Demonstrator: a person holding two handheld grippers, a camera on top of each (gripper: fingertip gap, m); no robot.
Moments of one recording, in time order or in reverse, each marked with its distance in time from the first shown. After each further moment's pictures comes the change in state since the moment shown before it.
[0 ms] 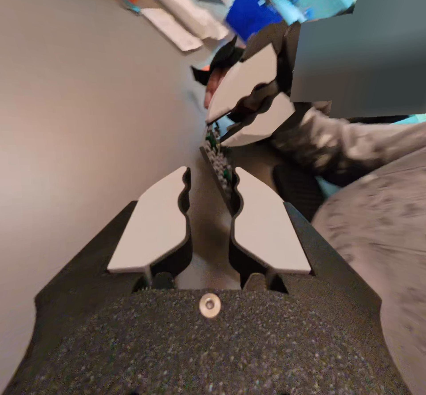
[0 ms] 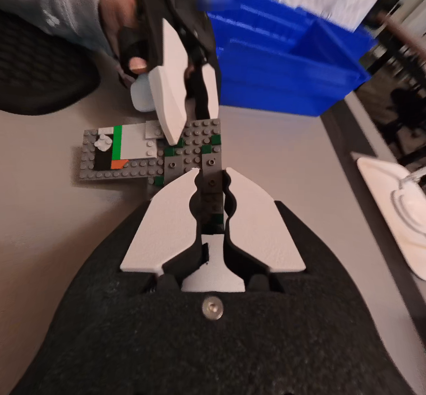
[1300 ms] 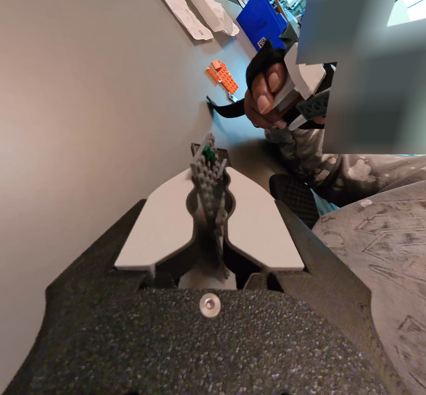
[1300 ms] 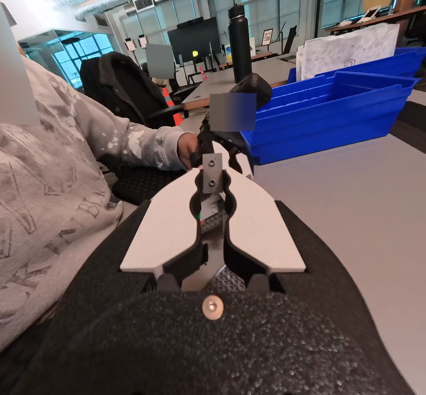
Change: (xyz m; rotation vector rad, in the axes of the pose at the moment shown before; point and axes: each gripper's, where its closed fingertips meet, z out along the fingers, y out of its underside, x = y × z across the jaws) left arm -0.005 0.009 0.015 -0.005 -0.025 -0.144; right arm -0.008 -0.043 -0.050 0.427 -0.281 0.504
